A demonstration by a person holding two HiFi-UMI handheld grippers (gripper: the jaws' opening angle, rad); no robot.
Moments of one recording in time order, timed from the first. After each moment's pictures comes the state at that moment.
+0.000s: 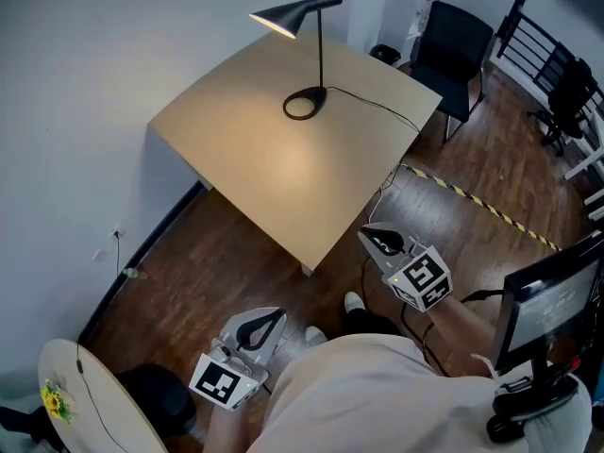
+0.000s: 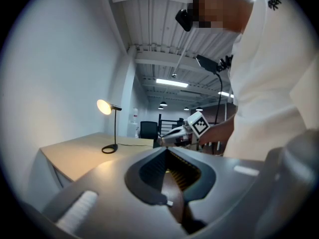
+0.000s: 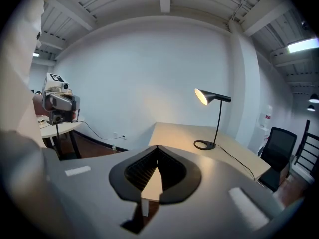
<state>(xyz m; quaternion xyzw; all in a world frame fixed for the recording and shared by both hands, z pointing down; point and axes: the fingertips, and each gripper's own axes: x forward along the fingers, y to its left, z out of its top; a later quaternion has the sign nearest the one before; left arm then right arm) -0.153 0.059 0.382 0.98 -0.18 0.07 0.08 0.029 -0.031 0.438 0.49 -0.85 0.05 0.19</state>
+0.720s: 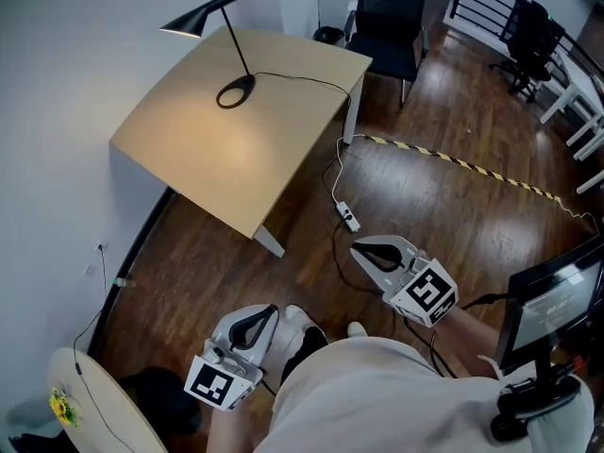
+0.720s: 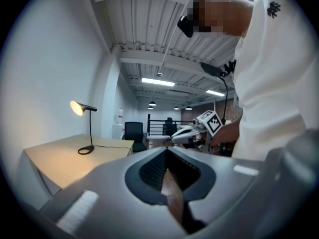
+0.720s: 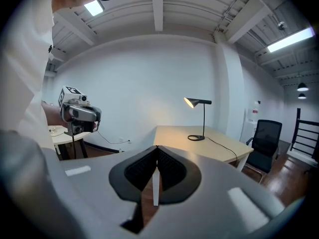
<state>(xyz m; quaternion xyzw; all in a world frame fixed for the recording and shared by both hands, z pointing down) -0.062 0.203 0.366 0.99 -0.14 0.07 0.06 0.096 0.178 0.411 0.51 -0.85 0.06 0.13</state>
